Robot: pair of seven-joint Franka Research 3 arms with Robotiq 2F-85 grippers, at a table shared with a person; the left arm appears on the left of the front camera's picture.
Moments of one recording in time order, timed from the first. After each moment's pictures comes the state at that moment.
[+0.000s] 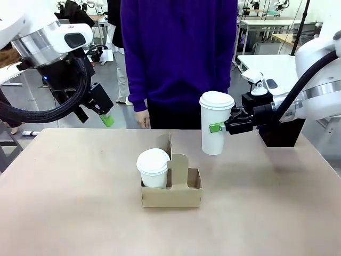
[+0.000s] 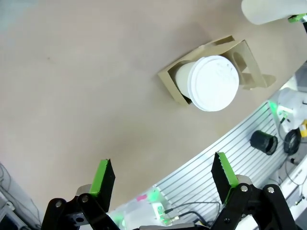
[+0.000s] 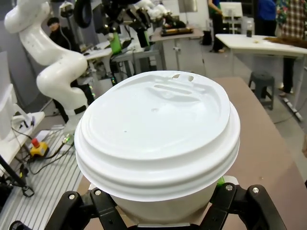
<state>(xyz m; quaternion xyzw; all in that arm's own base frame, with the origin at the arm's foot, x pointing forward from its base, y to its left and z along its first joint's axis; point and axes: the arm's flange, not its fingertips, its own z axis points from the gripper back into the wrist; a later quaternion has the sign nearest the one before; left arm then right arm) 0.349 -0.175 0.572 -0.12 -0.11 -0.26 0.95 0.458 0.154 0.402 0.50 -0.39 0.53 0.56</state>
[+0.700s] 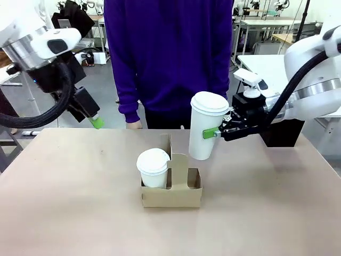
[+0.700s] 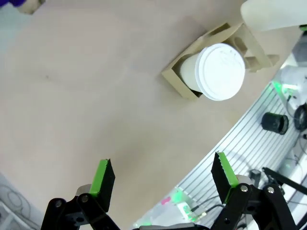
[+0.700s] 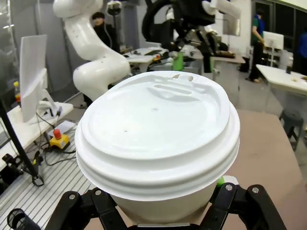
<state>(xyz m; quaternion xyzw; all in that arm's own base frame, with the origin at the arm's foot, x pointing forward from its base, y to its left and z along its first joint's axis) 0.366 -0.139 0.558 -0.14 -0.12 -0.35 0.92 0.436 0.196 0.407 0.55 -0.39 0.59 0.45</state>
